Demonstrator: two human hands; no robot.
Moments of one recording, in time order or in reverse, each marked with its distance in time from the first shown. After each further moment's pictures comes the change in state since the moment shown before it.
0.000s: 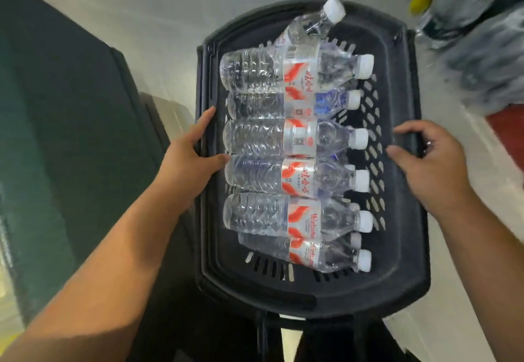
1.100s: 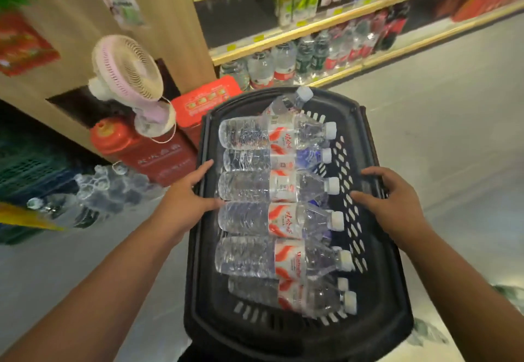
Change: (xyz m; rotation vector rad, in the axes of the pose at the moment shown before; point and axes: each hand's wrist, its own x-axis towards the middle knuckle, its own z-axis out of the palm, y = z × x) left_hand -0.415 0.254 0.453 0.715 -1.144 0.780; right_hand -0.549 0.141 -0.353 0.420 1.309 0.669
